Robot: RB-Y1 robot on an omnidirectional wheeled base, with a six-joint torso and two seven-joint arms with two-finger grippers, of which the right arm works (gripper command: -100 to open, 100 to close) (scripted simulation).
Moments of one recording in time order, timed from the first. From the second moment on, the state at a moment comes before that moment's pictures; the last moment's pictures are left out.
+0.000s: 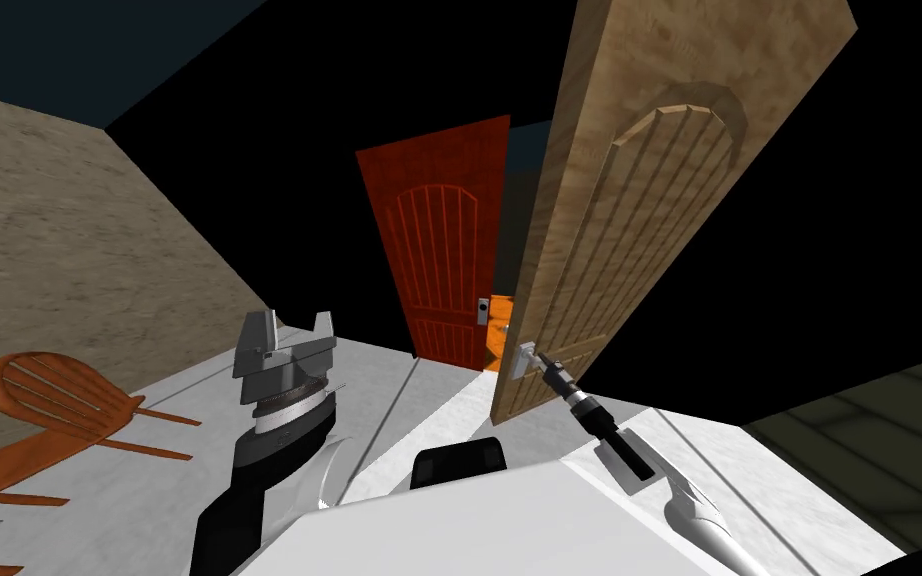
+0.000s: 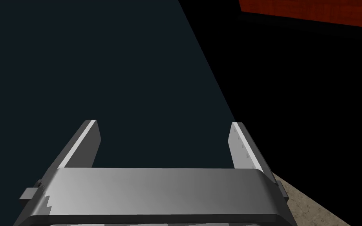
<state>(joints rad) 0.39 -0.54 -0.05 -1.37 0.17 -0.66 -0.67</state>
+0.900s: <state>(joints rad) 0.42 -0.59 -0.05 -1.34 0.18 -0.76 -0.71</state>
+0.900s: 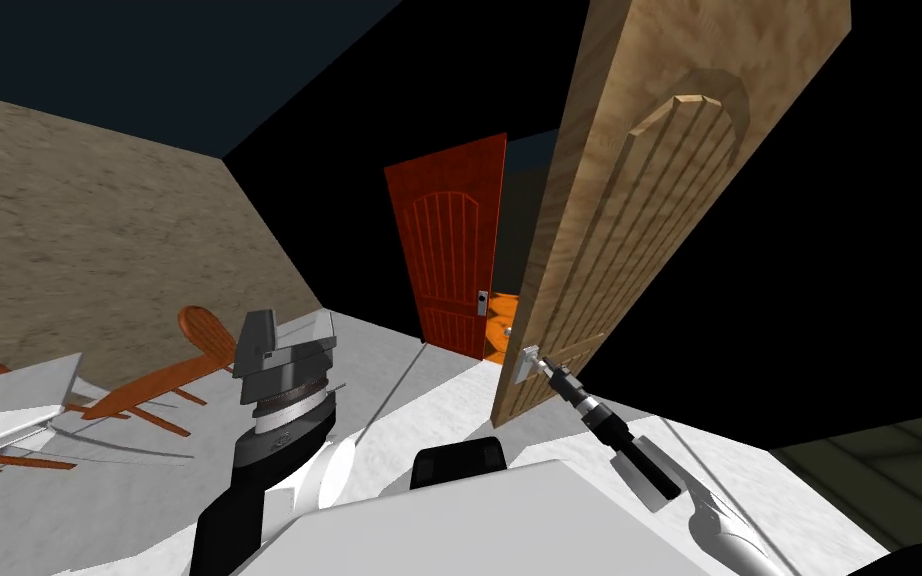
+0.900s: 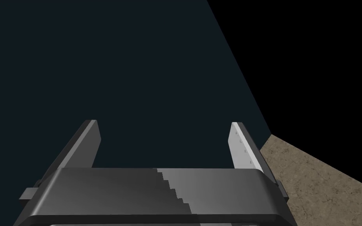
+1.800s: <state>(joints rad) 0.43 -0.63 -0.04 -1.29 0.20 -0.86 -0.74</state>
